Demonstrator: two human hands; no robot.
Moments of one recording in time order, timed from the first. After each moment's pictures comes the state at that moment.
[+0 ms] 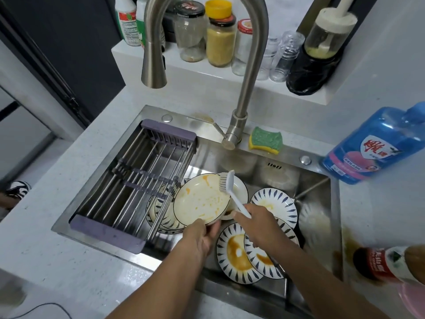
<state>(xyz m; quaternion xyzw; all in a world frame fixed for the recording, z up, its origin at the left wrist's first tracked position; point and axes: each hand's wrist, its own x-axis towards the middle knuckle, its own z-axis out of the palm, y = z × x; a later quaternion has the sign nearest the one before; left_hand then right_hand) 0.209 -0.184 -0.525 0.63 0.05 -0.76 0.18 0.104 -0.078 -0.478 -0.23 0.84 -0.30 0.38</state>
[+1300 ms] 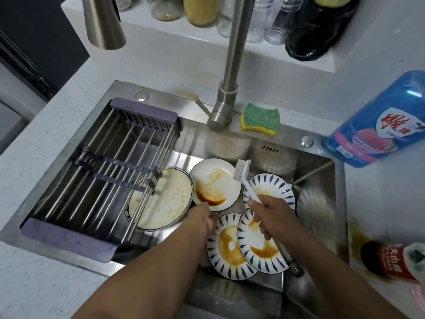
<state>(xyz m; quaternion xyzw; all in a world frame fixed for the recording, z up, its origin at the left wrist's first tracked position) 0.150 -0.189 -0.593 0.64 -0.11 -0.76 0.06 0.058 -0.050 -0.513 -0.12 0.81 -0.39 0.43</state>
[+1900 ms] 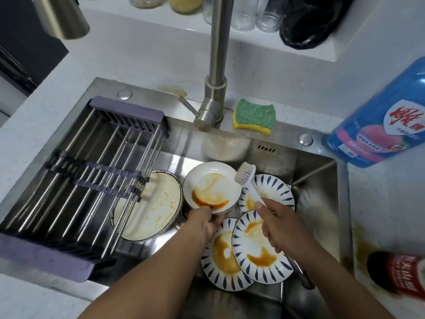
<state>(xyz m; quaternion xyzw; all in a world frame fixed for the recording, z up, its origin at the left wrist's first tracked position) 0.125 -0.186 -0.632 0.66 -0.07 -0.74 0.09 0.037 -0.031 -0.521 -0.12 0.81 -0.37 0.43</state>
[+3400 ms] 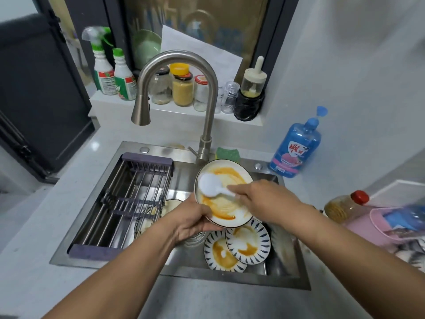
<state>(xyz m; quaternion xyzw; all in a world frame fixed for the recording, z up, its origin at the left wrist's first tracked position) 0.251 -0.201 -0.388 0.28 -0.40 -0.87 -0.08 0.137 -0.043 -0.293 -0.44 0.89 0.04 0.16</state>
